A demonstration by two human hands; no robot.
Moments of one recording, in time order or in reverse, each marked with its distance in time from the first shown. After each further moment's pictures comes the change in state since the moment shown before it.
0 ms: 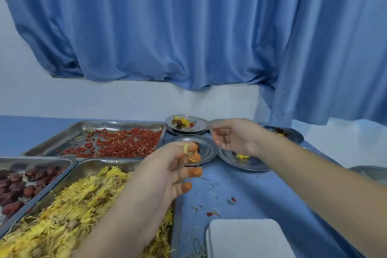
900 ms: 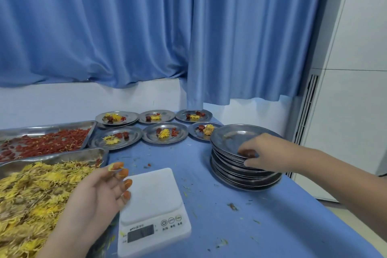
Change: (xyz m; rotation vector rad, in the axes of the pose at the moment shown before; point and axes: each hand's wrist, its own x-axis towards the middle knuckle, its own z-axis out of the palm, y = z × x) left_hand -0.081 -0.060 0.042 -0.243 -0.002 -0.181; right_hand -0.307 0.035 -0.170 -1.717 0.264 -0.168
